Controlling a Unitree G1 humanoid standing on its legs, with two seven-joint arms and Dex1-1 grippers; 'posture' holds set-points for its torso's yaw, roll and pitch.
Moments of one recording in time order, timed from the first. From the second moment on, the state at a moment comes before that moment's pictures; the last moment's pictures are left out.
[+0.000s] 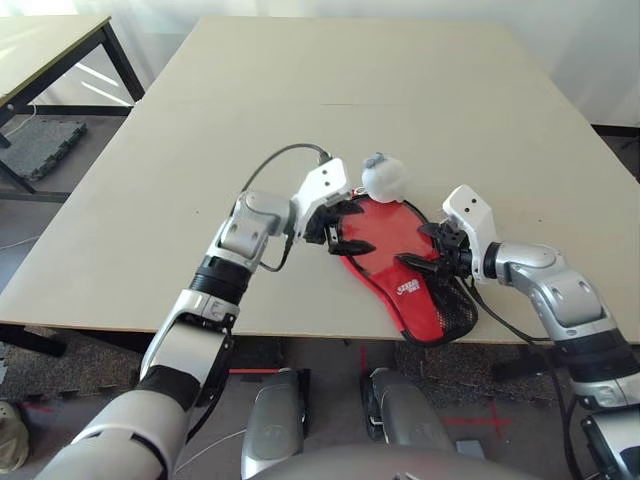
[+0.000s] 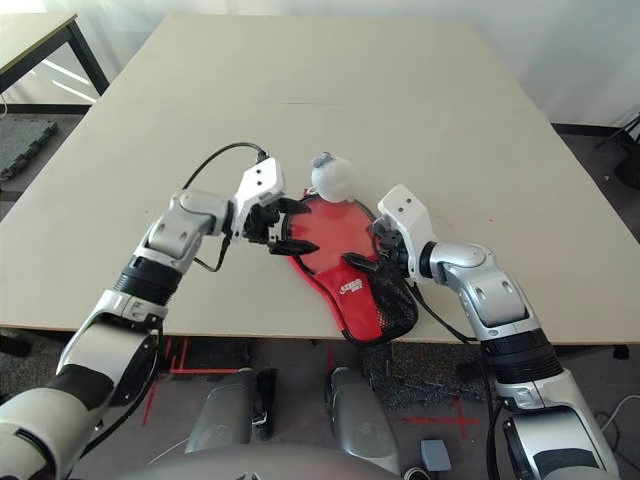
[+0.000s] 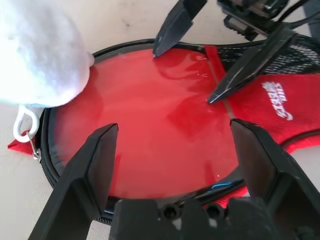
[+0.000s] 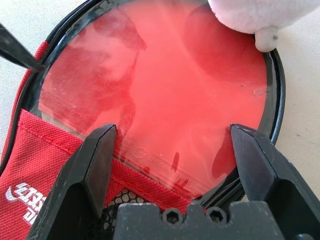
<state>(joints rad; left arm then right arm) -0.73 0.24 -0.25 0.41 0.00 0.37 -1.15 -0.31 -0.56 0.14 -0.03 0.22 0.62 0.79</state>
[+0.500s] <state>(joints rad) -0.73 0.25 -0.33 0.52 0.04 0.25 -1.08 -0.31 -0.57 0.11 -0.03 0.24 0.64 0.79</state>
